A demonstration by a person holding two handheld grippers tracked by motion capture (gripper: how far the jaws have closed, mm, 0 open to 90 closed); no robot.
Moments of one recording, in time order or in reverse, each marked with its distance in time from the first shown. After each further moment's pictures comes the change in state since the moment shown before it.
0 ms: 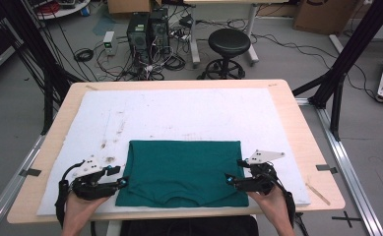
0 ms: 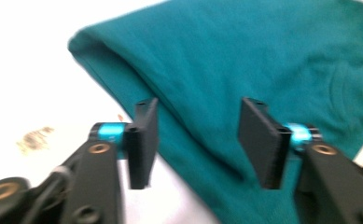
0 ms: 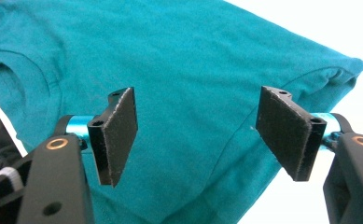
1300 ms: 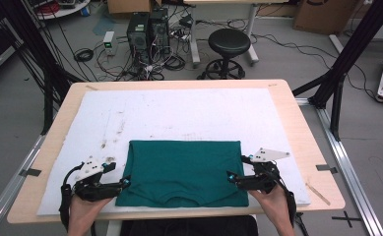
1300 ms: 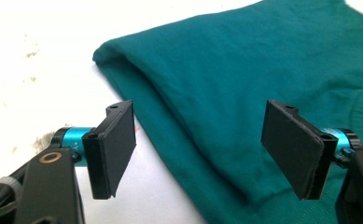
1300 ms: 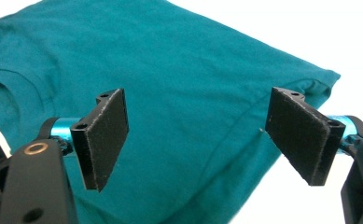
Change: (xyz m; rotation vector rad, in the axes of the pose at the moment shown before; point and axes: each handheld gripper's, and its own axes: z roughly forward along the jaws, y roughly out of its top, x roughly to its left) left arm -0.015 -0.002 0.006 -0.019 0.112 -0.051; right arm -0.003 0.002 -0.005 -0.051 -0.024 0.019
